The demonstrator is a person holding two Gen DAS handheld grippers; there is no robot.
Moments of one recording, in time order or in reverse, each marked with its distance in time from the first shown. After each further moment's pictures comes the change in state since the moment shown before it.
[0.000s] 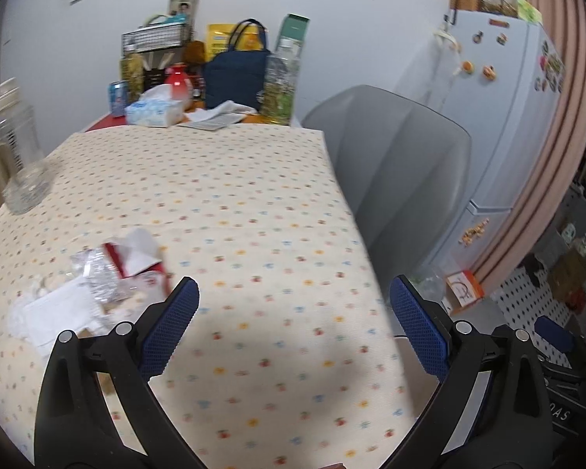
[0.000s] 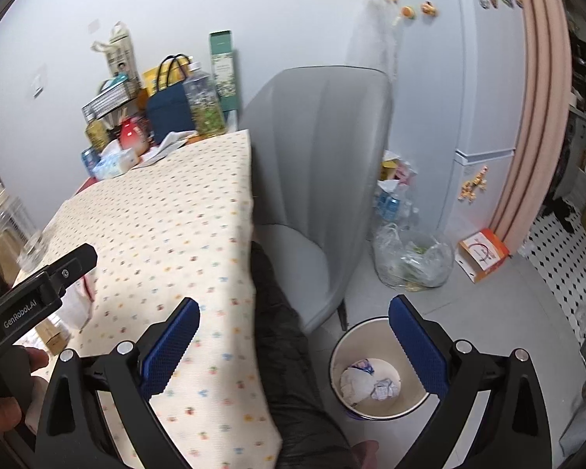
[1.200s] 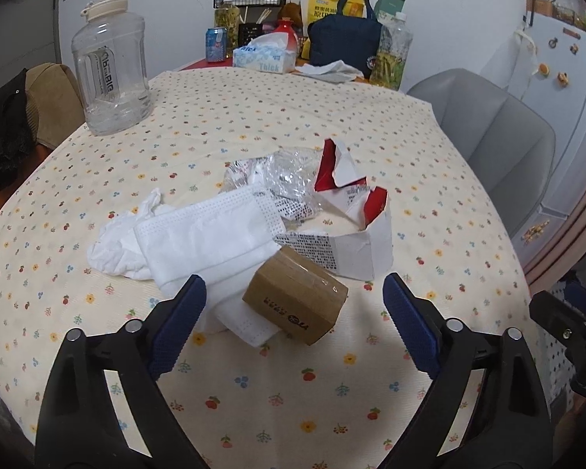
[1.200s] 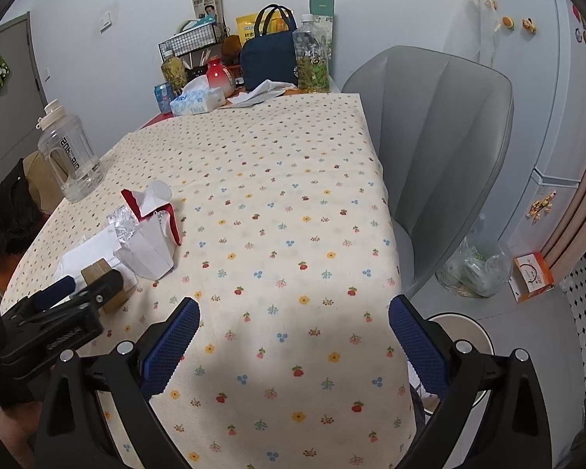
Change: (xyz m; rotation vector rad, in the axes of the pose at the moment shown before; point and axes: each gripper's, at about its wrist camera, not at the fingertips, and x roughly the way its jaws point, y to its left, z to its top) left arm -0.003 0.130 -0.060 -0.109 0.107 0.204; right arm 0.029 0.122 -0.035 -0.189 0.105 0.160
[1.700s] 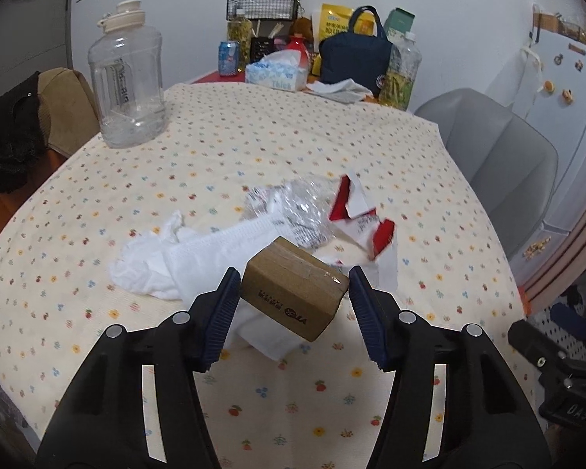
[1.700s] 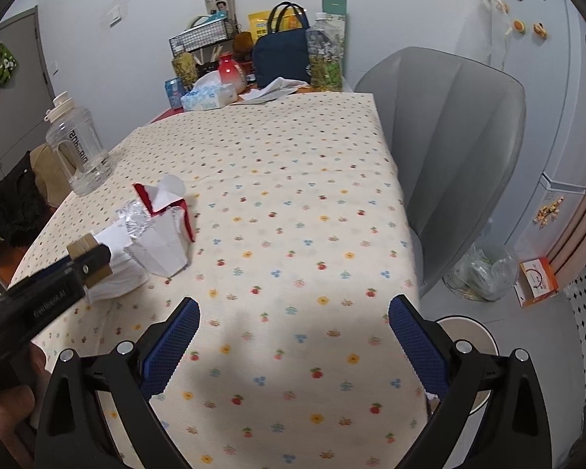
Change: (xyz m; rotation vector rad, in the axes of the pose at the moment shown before) left arm -0.021 0.016 0.015 -0.043 -0.057 0.014; right arm 0.003 0.016 0.002 -0.031 0.007 0.032
